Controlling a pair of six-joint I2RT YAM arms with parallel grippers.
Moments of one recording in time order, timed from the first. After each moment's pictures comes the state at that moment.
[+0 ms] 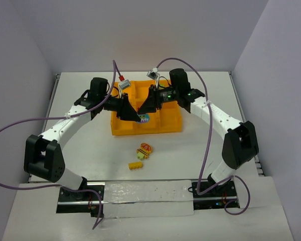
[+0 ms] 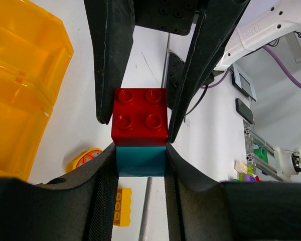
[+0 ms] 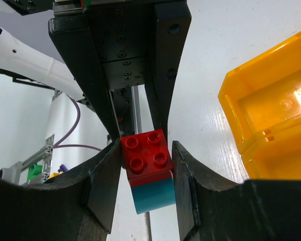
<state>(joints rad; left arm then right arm) -0.38 1.51 1.17 -0.30 1.17 -0.13 0.49 1.63 1.34 -0.15 -1.05 0.29</state>
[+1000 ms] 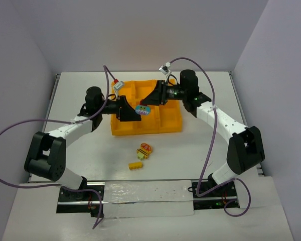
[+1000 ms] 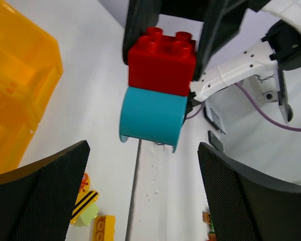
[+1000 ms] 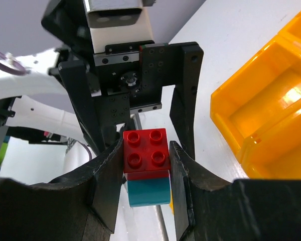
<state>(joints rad) -0.35 1.51 0.89 0.45 1.20 -0.70 0.43 1.54 1.21 0.13 -0.93 0.63</state>
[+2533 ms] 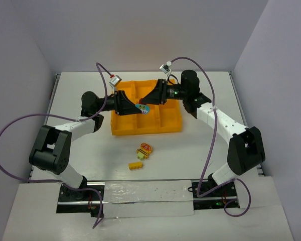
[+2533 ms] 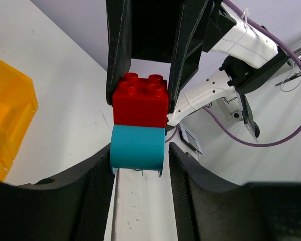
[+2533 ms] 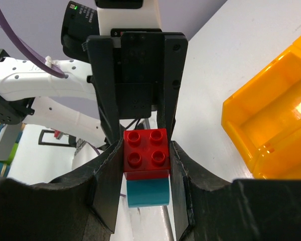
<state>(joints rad) -0.34 1.60 0.83 1.13 1.18 -1.22 0.43 1.53 1.18 0.24 -0.95 0.71</state>
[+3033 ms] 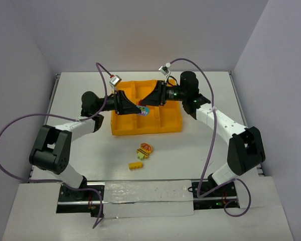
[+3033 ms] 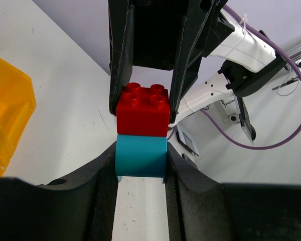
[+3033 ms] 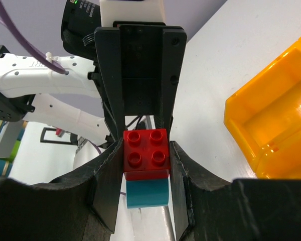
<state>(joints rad) -0.34 1.61 0.83 1.13 1.17 -1.25 0.44 1.53 1.17 0.25 -0.95 0.70</state>
